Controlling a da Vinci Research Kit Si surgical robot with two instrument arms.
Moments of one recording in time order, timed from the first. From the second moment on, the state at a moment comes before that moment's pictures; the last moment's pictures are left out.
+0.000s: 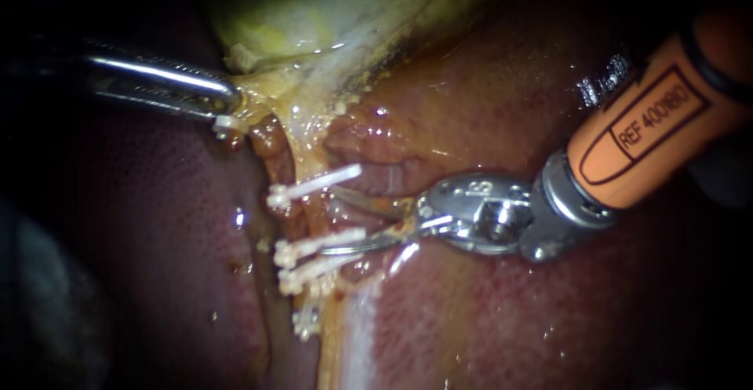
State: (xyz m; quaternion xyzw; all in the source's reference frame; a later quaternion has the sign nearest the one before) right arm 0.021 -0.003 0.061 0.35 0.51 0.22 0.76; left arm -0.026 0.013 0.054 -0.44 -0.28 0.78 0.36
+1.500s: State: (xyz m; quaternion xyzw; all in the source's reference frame) right arm 0.029 -0.005 0.058 0.42 0.56 0.18 0.69; left arm -0.026 0.013 0.054 -0.44 -0.28 0.78 0.36
